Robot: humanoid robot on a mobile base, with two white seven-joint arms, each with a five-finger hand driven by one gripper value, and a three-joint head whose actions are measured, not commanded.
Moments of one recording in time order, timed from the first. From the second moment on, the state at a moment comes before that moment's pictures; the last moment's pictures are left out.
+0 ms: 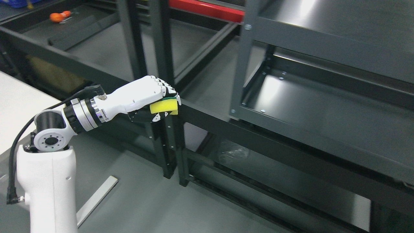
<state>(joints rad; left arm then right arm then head) -0.75 0.09 0.19 -1.48 -0.46 -0.78 -1.11 -0.08 0.00 -0.21 0.00 -0.12 0.00 -0.08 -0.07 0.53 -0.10</state>
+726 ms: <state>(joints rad) -0.94 0.07 0.14 -1.48 -0.52 -0.78 -1.12 -0.08 0.00 -0.21 0.00 -0.12 0.00 -0.07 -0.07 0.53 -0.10</state>
